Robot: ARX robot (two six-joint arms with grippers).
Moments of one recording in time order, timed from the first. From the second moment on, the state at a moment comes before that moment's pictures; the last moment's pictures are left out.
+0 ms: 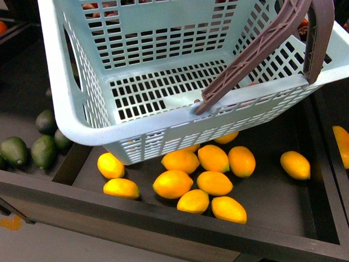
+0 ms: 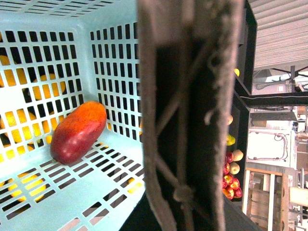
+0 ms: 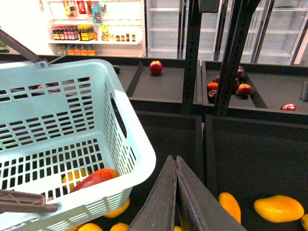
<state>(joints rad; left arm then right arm) -0.47 1.89 1.60 -0.22 0.22 -0.92 0.00 0.96 0.15 0.80 0.00 0.00</state>
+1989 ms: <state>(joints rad) -0.47 1.89 1.60 -0.22 0.22 -0.92 0.00 0.01 0.01 0.00 0.00 0.00</state>
